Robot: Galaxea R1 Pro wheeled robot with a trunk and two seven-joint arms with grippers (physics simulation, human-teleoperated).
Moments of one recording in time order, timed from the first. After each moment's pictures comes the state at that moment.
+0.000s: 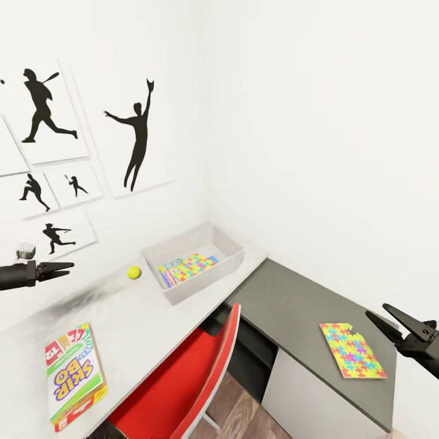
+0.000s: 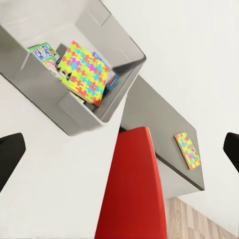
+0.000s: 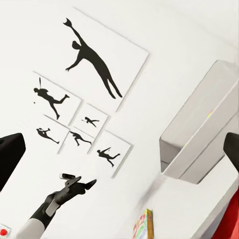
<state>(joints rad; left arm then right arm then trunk) -1.01 0.68 0.31 -0.52 -0.19 0.75 -1.56 -0.09 -0.25 -0.68 -1.59 -0.95 1.04 0.97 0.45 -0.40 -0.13</state>
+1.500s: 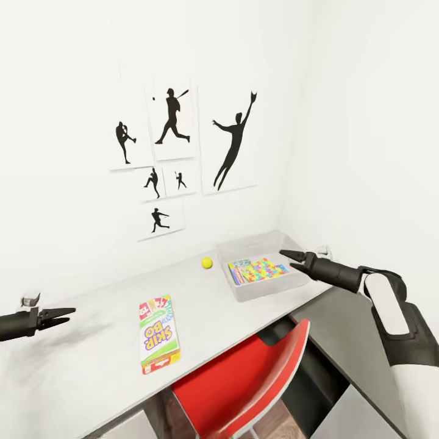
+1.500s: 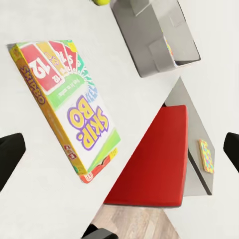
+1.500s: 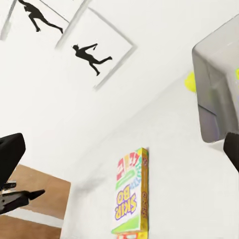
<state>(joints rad) -0.80 0.66 0.37 -0.43 -0.19 0.68 -1.56 -0.67 -0.25 -0.12 -1.32 -0.91 1.04 0.35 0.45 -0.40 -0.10</state>
